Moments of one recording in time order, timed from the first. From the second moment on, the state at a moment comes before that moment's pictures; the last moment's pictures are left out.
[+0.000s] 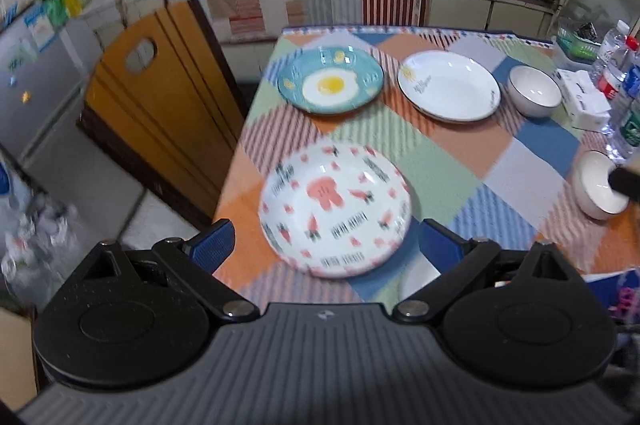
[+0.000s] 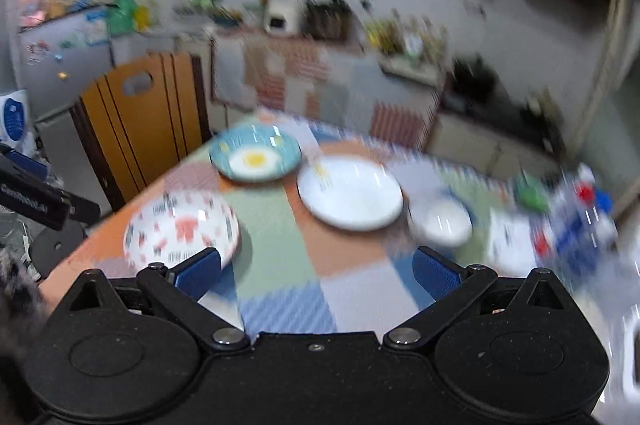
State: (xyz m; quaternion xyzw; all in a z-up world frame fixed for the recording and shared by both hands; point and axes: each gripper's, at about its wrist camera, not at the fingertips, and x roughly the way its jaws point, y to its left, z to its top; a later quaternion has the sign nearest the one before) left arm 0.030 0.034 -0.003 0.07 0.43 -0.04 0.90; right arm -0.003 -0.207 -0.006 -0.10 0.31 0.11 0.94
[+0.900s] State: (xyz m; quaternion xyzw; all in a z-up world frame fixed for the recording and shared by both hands) left arm 0.166 0.124 -0.187 -0.02 0.56 0.02 0.83; right arm 0.178 -0.160 -0.202 0.14 0.50 0.32 0.79
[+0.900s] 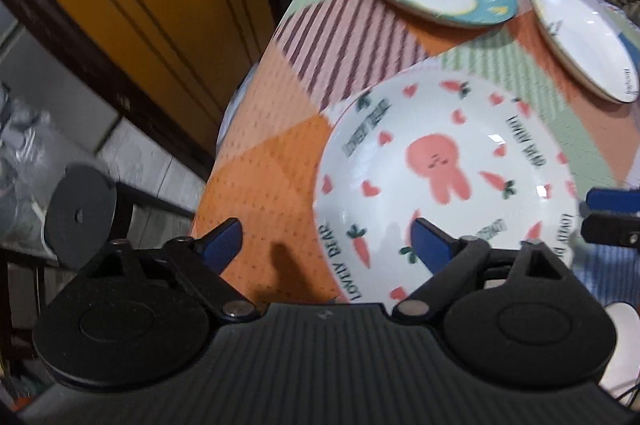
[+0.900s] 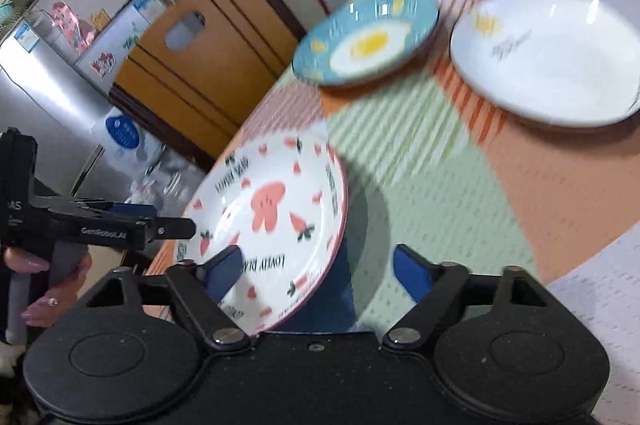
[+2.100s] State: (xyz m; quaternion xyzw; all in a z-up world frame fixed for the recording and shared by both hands) left arm 0.168 0.048 -0.136 -0.02 0.50 -0.13 0.86; right arm 0.169 -0.230 -0.175 0.13 0.49 0.32 0.80
